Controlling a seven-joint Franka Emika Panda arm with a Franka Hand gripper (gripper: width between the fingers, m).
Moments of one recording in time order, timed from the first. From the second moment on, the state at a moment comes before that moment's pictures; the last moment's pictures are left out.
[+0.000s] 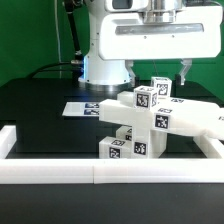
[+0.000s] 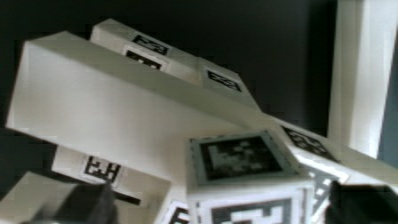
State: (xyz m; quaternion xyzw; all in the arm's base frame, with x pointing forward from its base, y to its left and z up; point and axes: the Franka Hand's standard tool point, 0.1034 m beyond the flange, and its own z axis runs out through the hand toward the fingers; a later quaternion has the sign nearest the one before) arm 0.548 0.056 0.120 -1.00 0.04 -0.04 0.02
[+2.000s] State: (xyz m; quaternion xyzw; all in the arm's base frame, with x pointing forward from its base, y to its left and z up) arm 0.547 0.062 0.120 -0.84 0.54 -0.02 0.05
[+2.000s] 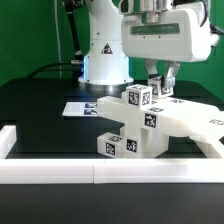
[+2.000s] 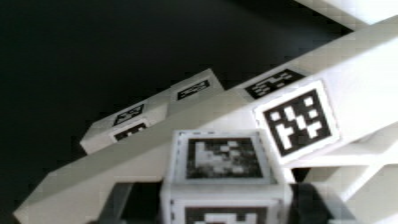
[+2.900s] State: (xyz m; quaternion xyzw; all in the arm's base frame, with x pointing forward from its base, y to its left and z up) arm 0.547 0.068 0.120 -0.91 0.41 -0.02 0.05
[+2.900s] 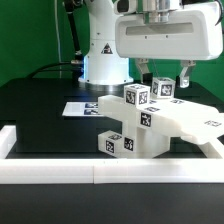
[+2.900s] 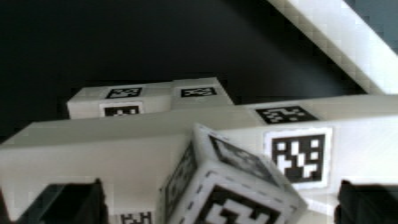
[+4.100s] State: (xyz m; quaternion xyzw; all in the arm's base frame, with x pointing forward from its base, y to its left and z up) arm 0.545 0.067 0.118 -1.00 0.03 -0.03 0.02
